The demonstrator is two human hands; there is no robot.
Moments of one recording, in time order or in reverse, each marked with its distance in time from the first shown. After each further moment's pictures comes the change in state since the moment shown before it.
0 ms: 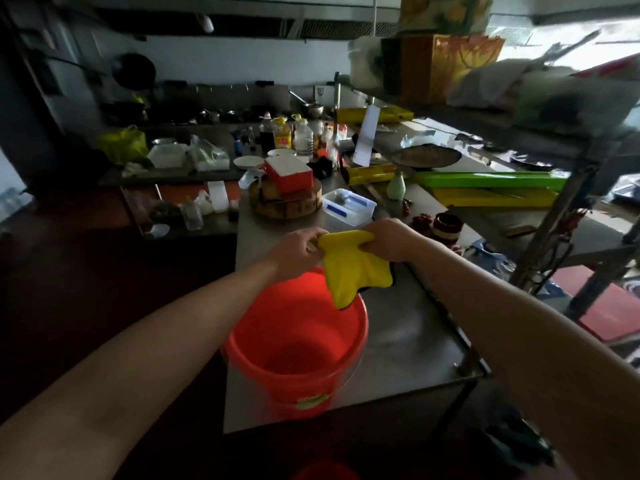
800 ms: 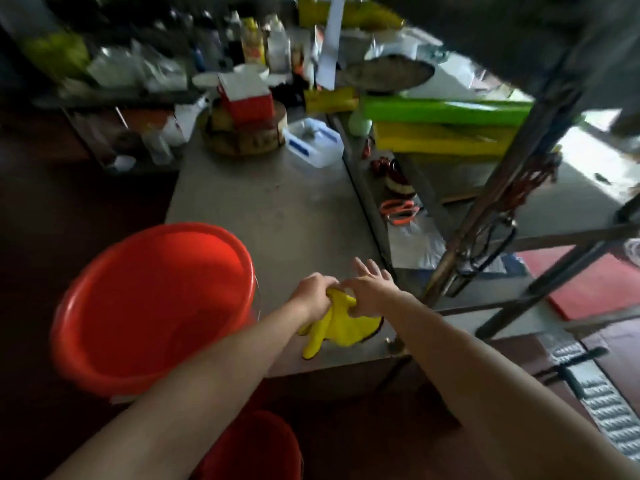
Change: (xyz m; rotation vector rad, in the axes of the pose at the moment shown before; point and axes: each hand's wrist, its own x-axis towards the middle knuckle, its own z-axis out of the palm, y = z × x) left_hand 0.117 0.025 0.343 0.032 -0.164 -0.400; right_hand -0.013 0.254 0.196 -0.045 -0.443 0.035
